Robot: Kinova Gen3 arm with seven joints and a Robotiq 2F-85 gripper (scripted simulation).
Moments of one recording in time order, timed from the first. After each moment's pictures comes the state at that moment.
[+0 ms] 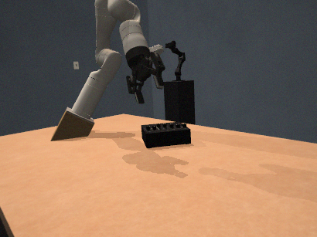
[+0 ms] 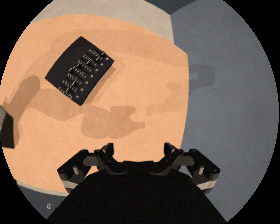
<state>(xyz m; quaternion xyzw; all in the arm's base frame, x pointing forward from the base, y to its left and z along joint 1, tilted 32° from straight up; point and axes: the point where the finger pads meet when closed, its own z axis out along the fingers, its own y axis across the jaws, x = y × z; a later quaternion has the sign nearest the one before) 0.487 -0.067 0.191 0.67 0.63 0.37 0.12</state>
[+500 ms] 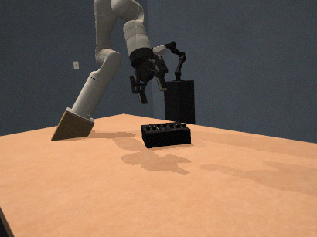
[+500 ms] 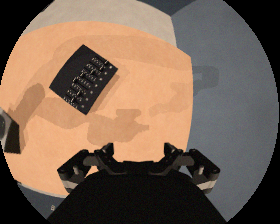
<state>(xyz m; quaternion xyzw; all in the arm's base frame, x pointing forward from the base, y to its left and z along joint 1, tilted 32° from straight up) 0.477 -0.047 0.193 0.67 0.64 0.37 0.09</state>
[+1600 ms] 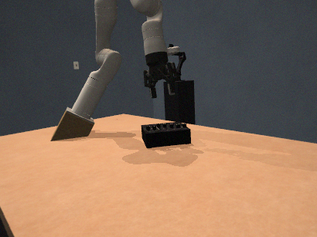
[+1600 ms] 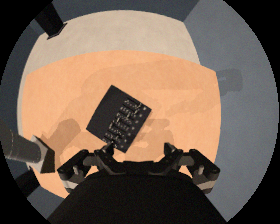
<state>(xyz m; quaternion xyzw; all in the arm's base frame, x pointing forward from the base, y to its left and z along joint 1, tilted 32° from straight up) 0.401 0.047 0.221 0.67 0.67 0.30 -0.06</state>
